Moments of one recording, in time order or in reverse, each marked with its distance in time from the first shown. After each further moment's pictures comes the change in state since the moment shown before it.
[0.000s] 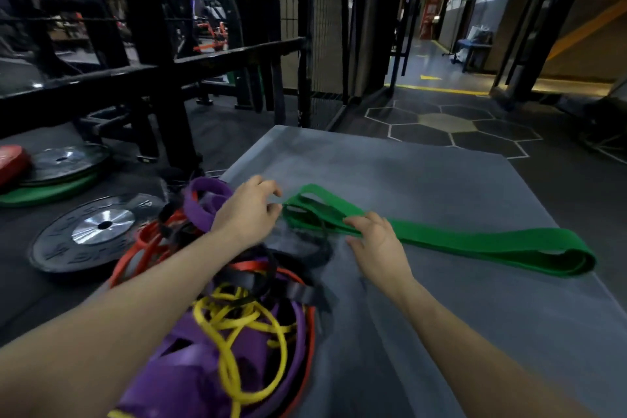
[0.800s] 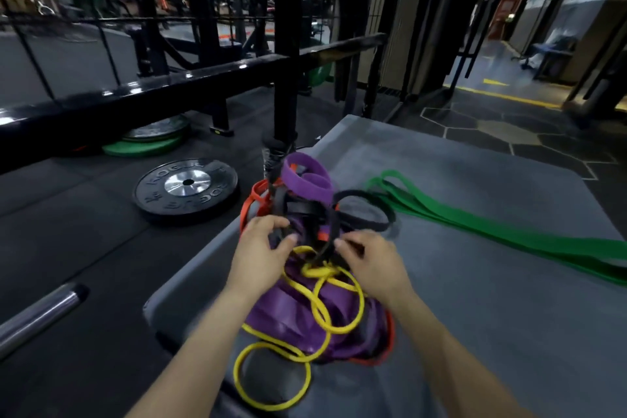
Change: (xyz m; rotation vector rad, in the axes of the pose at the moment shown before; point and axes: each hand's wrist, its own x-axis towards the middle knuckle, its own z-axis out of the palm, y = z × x) left_hand -0.169 -0.078 -0.044 -0.394 0.240 -0.289; right_hand -0.085 -0.143 0.030 0.175 -0.154 -0.089
